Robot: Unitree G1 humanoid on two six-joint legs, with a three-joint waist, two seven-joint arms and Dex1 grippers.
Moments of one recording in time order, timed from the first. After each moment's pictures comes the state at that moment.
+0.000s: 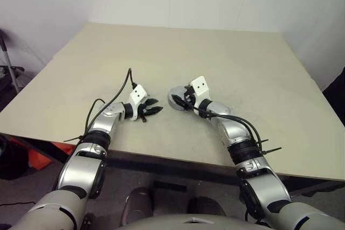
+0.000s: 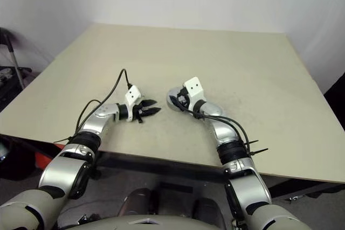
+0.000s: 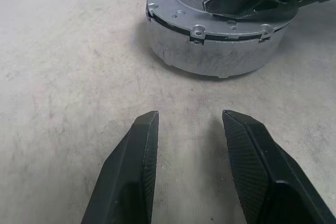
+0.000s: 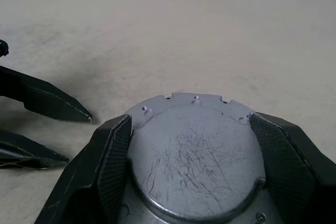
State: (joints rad) left arm -0.71 0.28 -0.06 0.94 -0.04 -0.15 -0.99; right arm -0.56 -0.15 0.14 0.41 0.08 0.24 0.48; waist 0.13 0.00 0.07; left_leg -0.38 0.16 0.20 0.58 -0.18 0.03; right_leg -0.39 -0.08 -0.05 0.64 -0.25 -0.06
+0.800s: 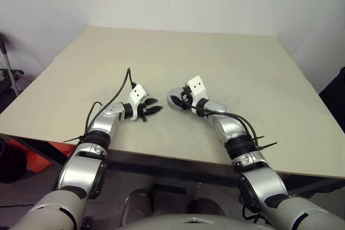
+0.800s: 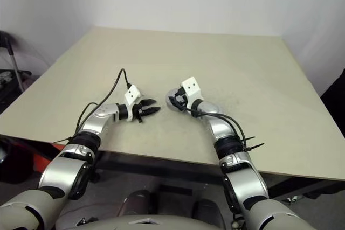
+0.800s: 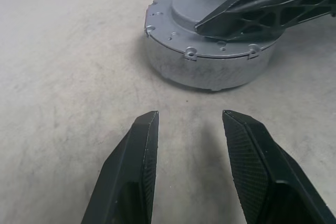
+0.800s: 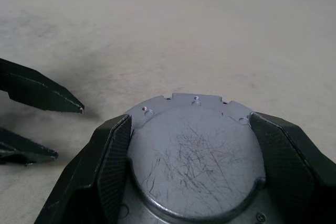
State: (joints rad) left arm -0.70 0.28 -0.06 0.93 -0.05 -0.14 -0.98; right arm -0.63 -0.13 0.14 0.55 0.05 0.23 0.47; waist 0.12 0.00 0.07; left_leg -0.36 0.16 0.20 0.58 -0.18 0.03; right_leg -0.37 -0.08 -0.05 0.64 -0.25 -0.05
